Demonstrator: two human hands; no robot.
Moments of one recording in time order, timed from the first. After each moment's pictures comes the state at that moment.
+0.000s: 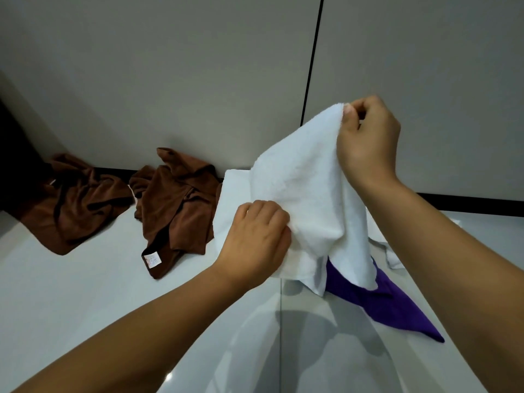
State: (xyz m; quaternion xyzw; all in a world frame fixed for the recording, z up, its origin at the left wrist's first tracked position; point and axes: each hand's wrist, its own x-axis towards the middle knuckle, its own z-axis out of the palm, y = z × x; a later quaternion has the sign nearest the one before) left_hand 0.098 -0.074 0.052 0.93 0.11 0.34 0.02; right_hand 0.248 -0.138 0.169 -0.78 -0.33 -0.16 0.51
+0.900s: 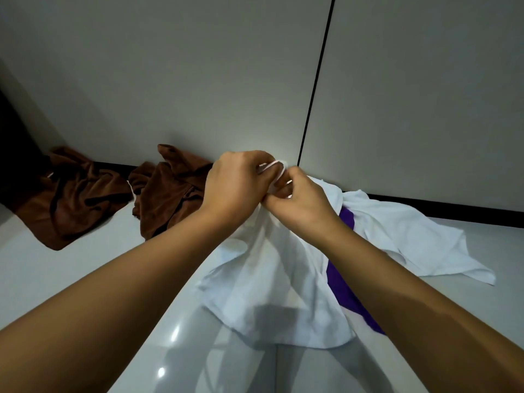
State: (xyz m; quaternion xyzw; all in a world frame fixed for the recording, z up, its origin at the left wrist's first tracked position) left_hand 0.118 -0.034 0.120 0.85 0.26 0.41 0.21; right_hand 0.199 -0.120 0.112 -0.78 -0.43 0.16 0.44
